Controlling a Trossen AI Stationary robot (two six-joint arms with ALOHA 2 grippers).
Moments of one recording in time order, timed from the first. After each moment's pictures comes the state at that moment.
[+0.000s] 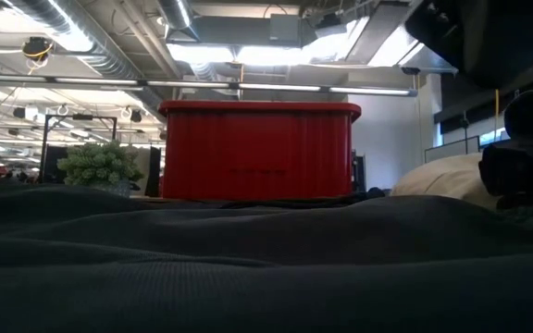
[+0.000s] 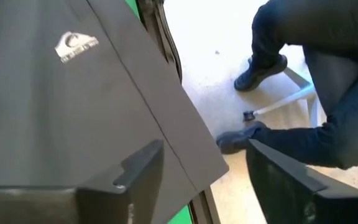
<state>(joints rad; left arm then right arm) -1.02 1.74 1.12 -0.32 -0.27 -0.76 0.69 1.85 1.28 -0.33 0.11 0.50</state>
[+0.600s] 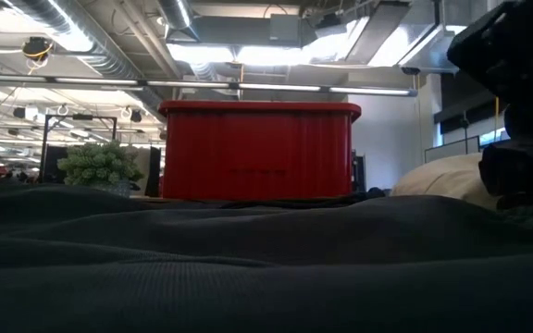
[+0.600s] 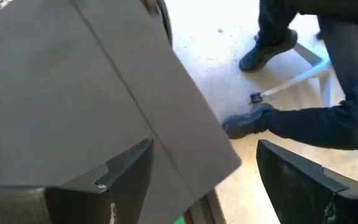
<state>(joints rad) -1.04 1.90 1.12 -0.22 -0.24 -0.75 0.76 1.92 1.28 -0.37 0.17 0.50</state>
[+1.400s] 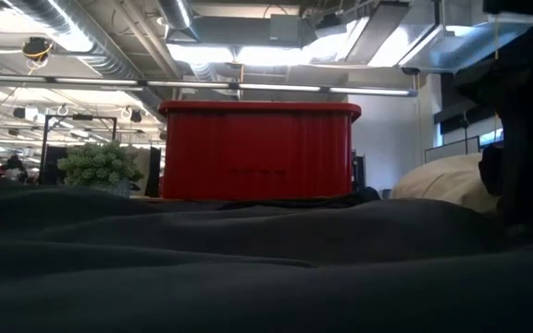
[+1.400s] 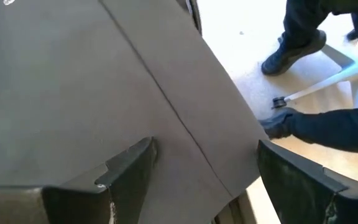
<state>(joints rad) -1.03 1.97 1.13 -0.23 -0.29 -0.76 0.76 1.92 1.25 -0.65 0.33 0.54</state>
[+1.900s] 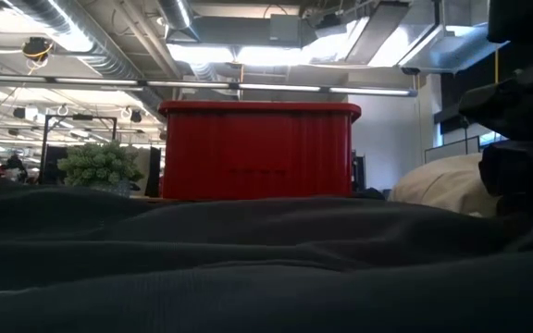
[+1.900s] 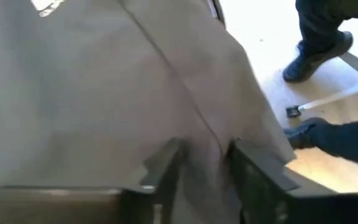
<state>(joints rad) -1.03 1.99 1.13 -0.26 -0.39 -0.74 0.76 1.92 1.19 -0.58 0.26 0.55</state>
